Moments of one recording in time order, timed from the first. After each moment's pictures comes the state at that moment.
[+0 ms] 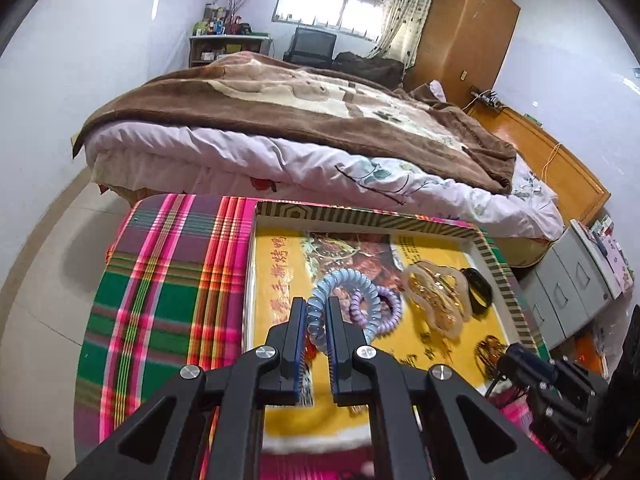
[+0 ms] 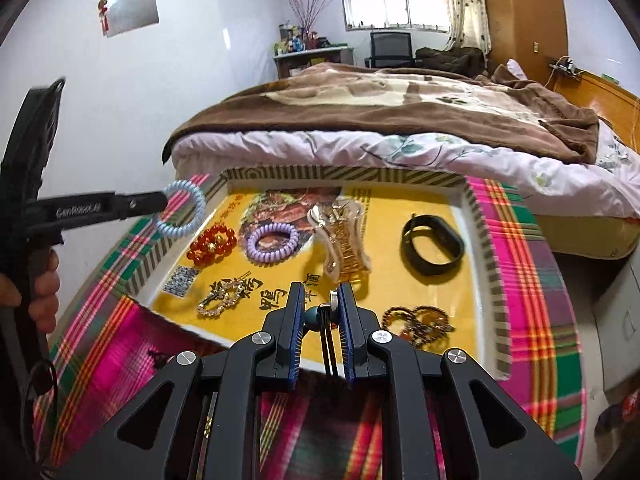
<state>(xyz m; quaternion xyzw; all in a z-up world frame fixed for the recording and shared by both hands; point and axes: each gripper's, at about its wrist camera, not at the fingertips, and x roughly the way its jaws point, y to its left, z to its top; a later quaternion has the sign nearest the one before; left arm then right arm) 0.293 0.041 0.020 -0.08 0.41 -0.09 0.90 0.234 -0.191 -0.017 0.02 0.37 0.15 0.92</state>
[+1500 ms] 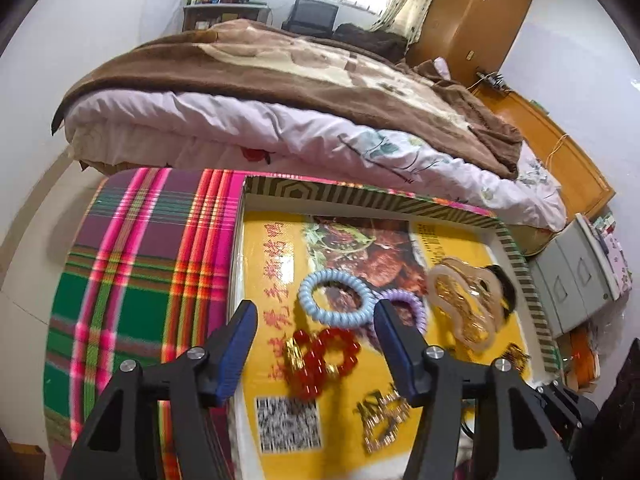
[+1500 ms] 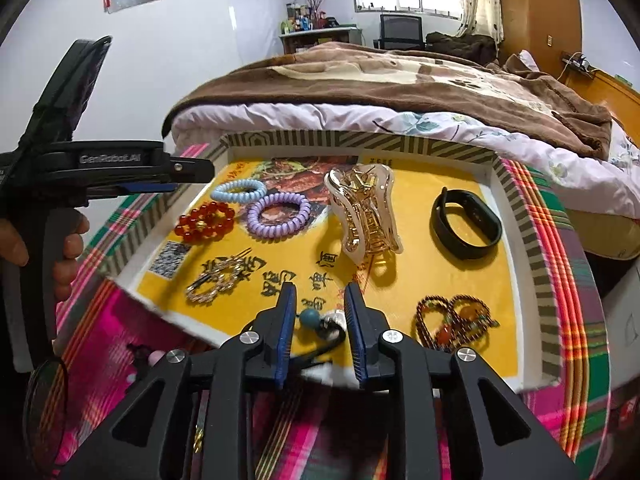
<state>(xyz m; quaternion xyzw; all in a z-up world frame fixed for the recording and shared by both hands) 0.334 0.042 -0.014 -0.10 0.45 -0.11 0.88 0.240 -0.176 -0.038 0.00 0.39 0.16 0.91</state>
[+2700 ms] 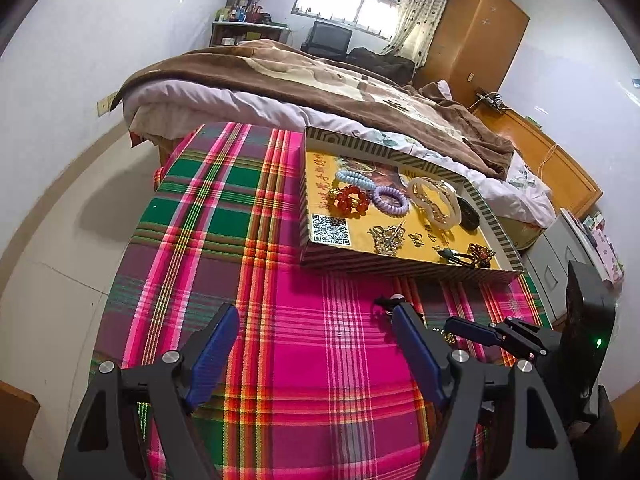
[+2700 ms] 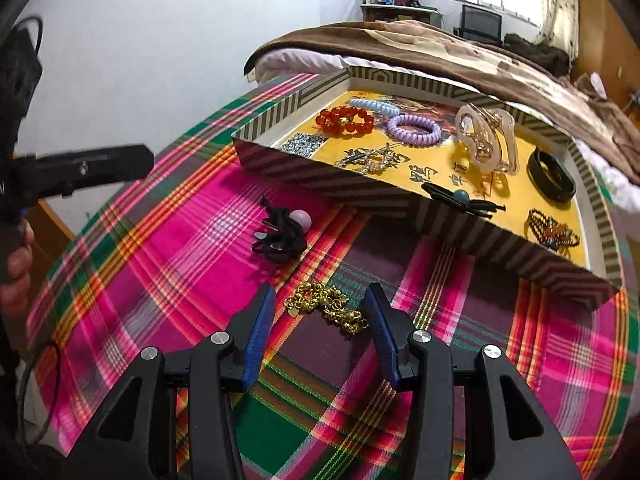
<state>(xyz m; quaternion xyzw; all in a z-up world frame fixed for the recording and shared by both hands) 0.145 0.091 -0.003 -0.11 0.42 -0.08 0.90 0.161 -0.116 -0.064 -0.09 0.43 0.26 0.86</state>
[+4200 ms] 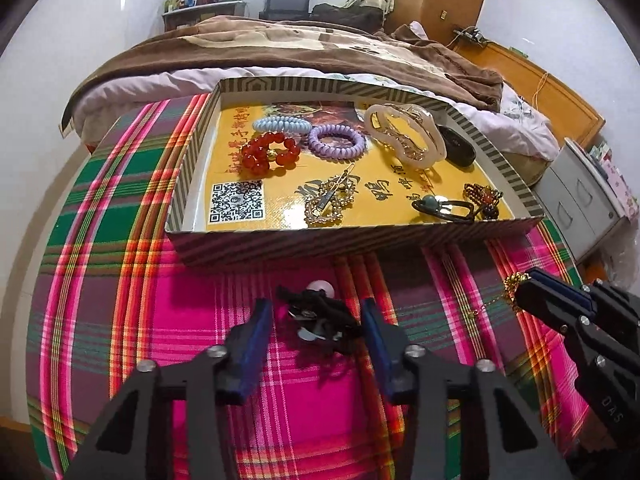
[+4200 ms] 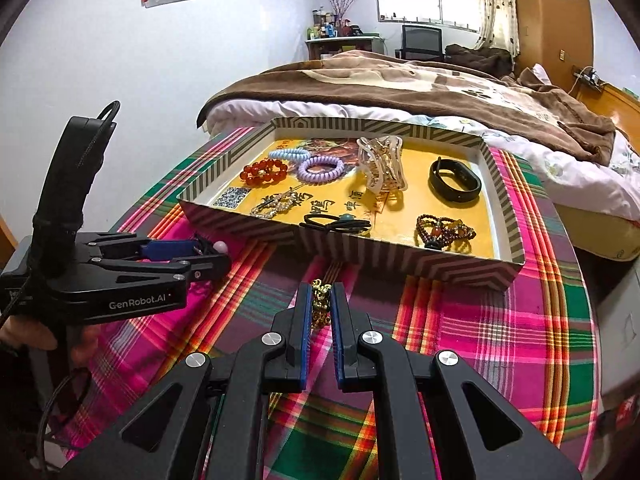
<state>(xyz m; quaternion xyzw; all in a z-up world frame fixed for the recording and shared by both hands) 0.191 -0.001 -0.047 -0.02 0.47 -0.11 0.87 0.152 -0.185 -0.033 -0.02 0.38 0.19 0.91</state>
